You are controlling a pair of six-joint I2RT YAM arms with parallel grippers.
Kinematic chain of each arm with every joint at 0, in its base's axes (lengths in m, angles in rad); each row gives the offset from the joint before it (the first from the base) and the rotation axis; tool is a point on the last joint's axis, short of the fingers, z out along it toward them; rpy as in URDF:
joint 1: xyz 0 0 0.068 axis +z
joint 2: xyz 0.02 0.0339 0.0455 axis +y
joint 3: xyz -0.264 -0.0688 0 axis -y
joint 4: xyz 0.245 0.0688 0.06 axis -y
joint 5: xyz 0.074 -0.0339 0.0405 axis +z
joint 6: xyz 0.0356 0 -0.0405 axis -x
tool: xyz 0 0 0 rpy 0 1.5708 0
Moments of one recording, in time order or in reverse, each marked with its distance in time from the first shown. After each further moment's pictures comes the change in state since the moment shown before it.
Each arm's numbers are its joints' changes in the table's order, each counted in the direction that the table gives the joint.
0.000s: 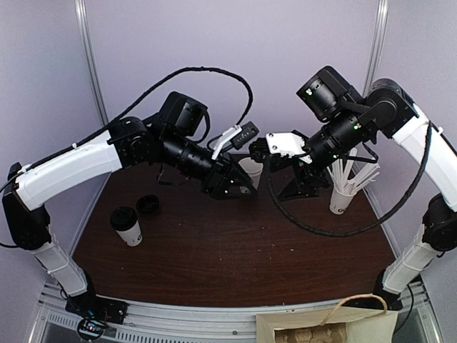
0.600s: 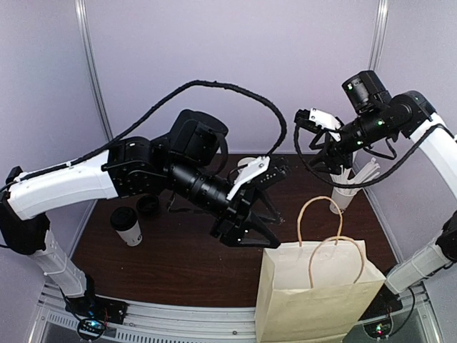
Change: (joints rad) left arm -0.283 -0.027 -0.031 0.086 -0.009 -0.123; right arm -0.389 -0.168 -0.235 0.159 0.030 -0.081
